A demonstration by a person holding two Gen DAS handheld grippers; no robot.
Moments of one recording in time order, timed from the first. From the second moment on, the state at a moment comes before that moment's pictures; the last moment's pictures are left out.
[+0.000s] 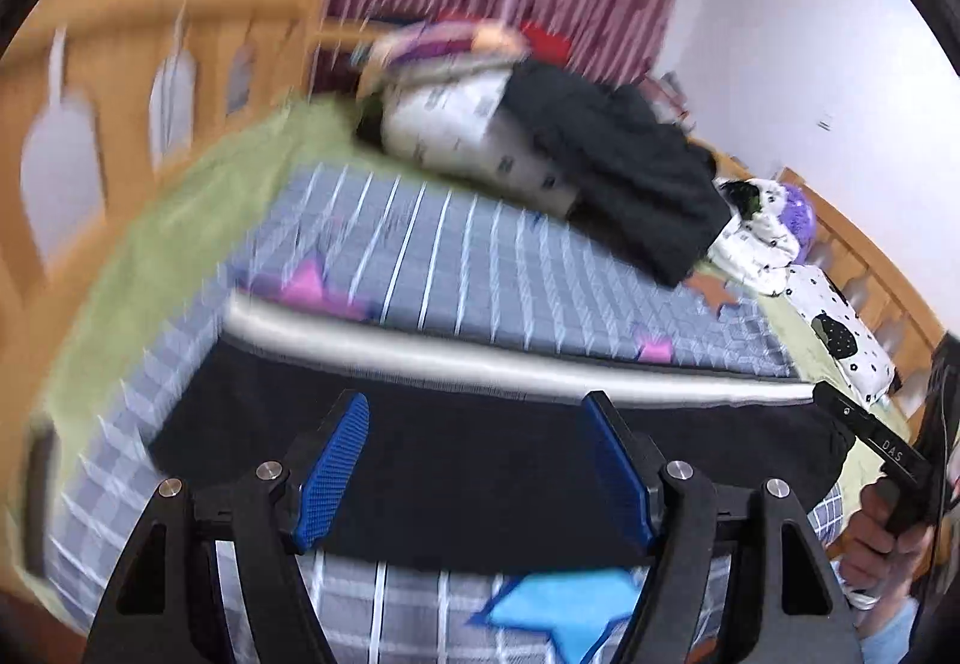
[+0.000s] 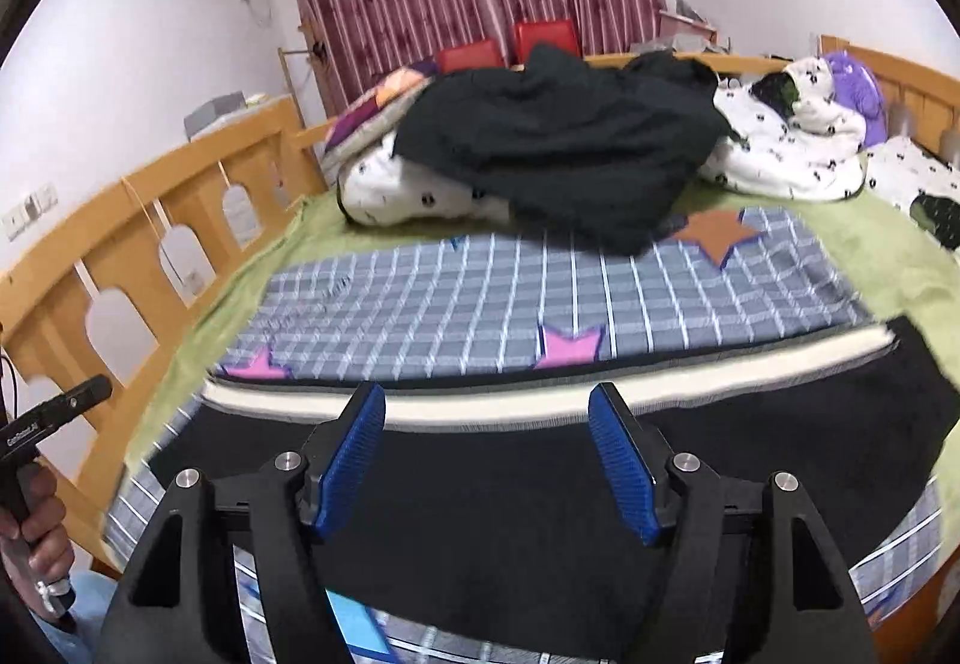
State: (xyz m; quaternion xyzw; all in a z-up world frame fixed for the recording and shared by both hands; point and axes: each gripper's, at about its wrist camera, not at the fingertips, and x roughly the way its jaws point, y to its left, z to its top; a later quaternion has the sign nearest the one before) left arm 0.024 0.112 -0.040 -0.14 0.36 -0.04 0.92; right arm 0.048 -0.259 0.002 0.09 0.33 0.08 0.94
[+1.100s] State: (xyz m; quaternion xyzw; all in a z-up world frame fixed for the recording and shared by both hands) left arm 0.064 0.282 -0.186 -0.33 0.37 0.14 0.86; right arm 0.088 -0.259 -0.098 0.09 0.40 0.02 0.91
